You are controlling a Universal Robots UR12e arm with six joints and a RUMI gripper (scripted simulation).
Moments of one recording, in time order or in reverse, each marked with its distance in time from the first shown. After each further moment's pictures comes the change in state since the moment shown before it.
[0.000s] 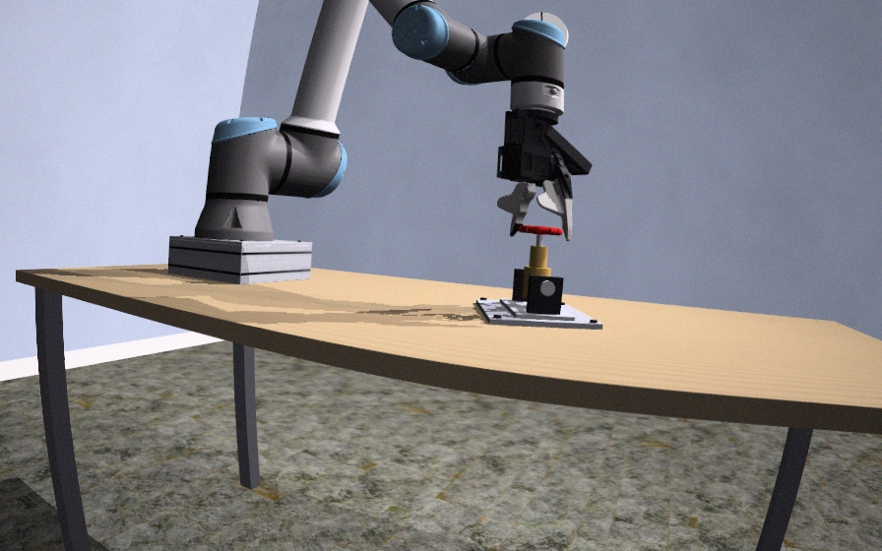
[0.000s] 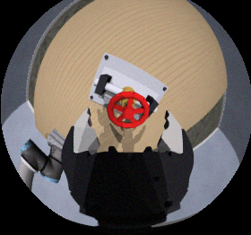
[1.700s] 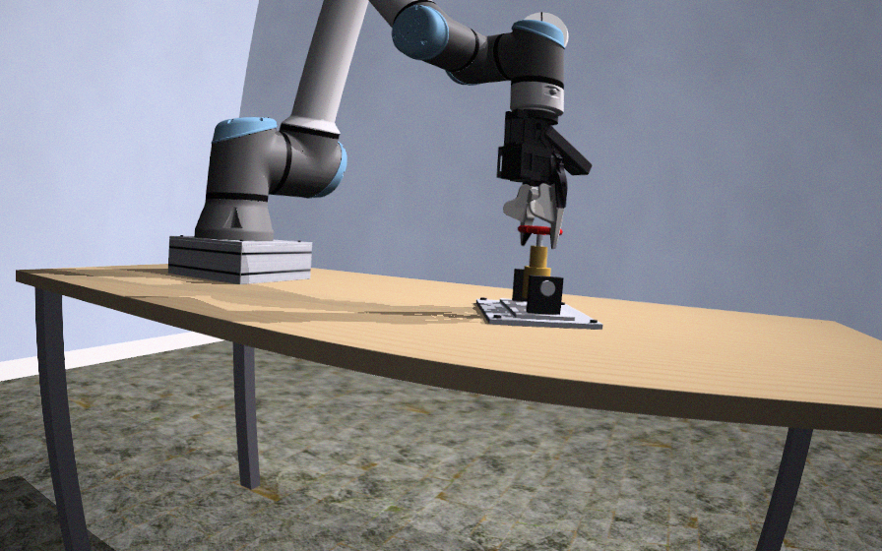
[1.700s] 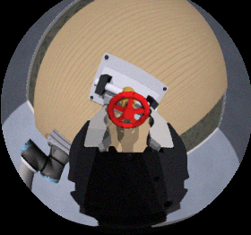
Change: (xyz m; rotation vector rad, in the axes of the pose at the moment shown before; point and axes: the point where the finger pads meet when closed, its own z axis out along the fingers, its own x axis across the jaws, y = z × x) arm 0.000 0.000 0.000 0.000 -0.001 0.000
